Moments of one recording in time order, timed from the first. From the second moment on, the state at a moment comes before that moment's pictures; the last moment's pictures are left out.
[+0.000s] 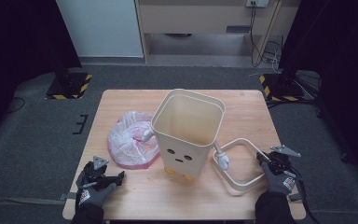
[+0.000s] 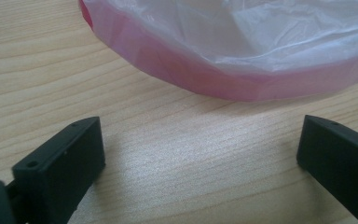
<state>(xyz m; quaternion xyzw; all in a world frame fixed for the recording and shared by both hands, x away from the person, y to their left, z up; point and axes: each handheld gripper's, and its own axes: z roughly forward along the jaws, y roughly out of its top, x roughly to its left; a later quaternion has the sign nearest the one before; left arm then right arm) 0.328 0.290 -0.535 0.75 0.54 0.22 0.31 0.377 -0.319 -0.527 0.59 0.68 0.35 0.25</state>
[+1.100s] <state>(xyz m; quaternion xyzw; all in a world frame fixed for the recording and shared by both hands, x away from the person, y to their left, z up) 0.328 0.269 -0.460 0.71 0.47 0.28 0.45 0.363 -0.321 -0.536 0.58 0.70 0.32 0.26</state>
